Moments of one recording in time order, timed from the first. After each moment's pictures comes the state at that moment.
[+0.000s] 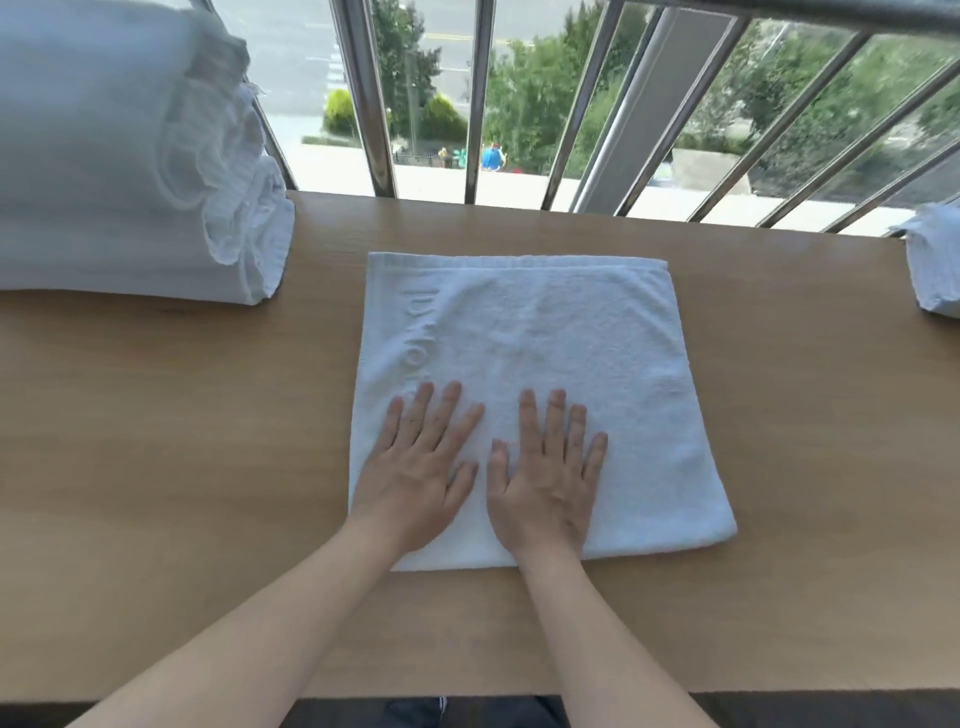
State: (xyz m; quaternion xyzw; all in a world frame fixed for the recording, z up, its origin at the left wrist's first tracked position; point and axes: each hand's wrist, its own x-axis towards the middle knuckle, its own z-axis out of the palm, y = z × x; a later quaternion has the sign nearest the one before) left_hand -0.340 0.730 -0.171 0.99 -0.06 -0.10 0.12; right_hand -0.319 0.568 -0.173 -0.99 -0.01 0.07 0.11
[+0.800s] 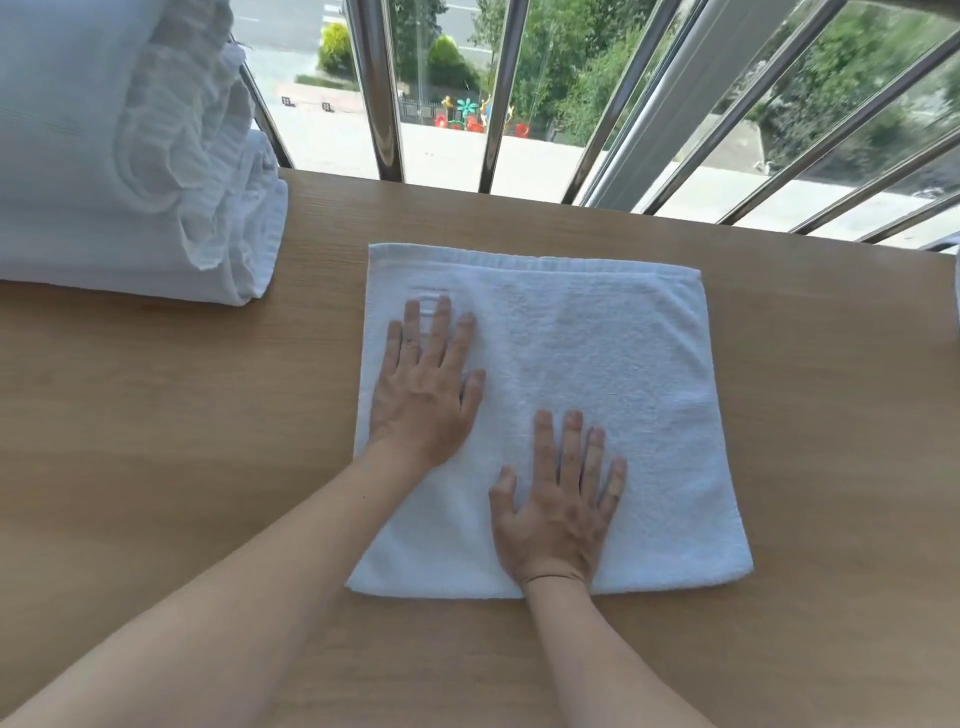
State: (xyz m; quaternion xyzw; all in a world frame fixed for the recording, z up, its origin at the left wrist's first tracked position) left_hand -0.240 0.742 -0.168 0.98 0.05 -0.08 0.15; right_hand -0.312 0.571 -0.182 -1.00 -0.01 0.01 0.09
